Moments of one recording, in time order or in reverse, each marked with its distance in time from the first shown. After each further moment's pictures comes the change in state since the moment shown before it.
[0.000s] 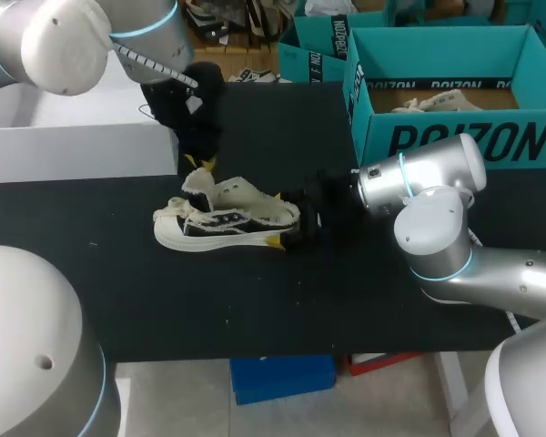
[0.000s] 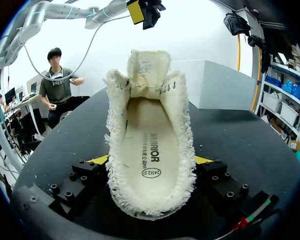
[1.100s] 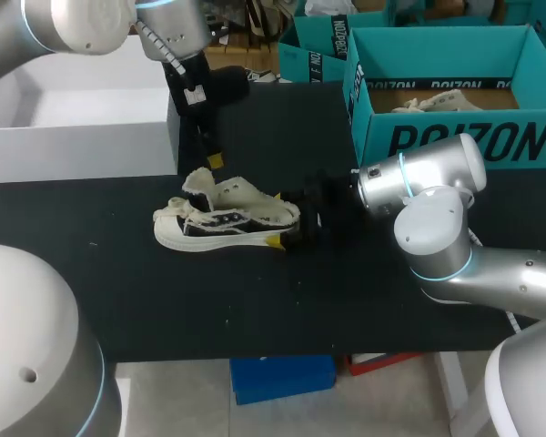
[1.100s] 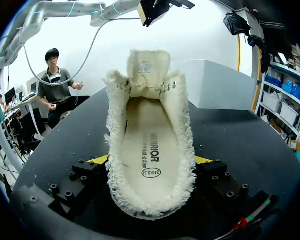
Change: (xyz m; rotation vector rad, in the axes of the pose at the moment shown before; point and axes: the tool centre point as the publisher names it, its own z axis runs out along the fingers) left arm 0.004 -0.014 0.011 -0.119 0.164 0.672; right arm 0.000 0.000 0.000 0.000 0.000 0.000
